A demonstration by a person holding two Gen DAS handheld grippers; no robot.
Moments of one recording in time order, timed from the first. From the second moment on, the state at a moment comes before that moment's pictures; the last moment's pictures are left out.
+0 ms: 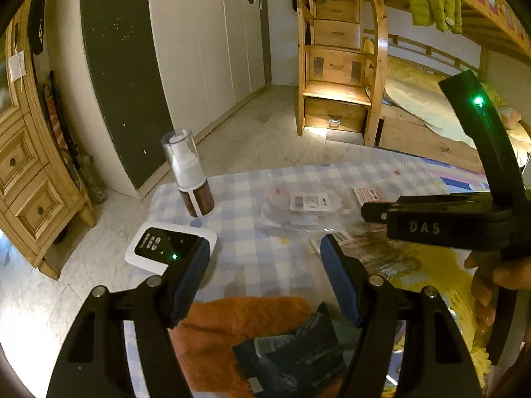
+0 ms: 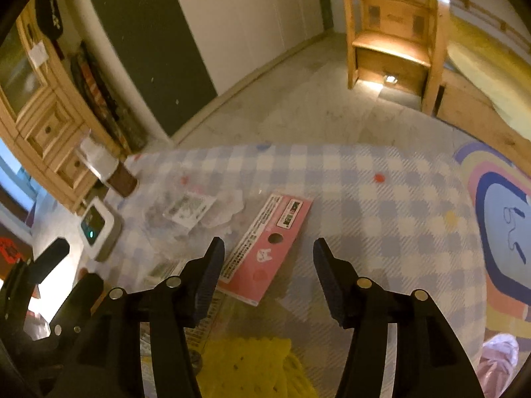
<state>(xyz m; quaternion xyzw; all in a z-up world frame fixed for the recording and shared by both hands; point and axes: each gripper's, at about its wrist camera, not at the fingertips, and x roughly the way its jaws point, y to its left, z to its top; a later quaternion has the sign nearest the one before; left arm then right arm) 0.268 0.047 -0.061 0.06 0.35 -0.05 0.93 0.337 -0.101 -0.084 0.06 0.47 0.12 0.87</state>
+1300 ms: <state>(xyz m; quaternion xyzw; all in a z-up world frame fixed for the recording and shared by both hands) 0.263 0.095 -0.046 0.00 0.35 -0.01 0.94 0.313 -0.053 -0.086 -0.06 0.45 0.18 0.87</state>
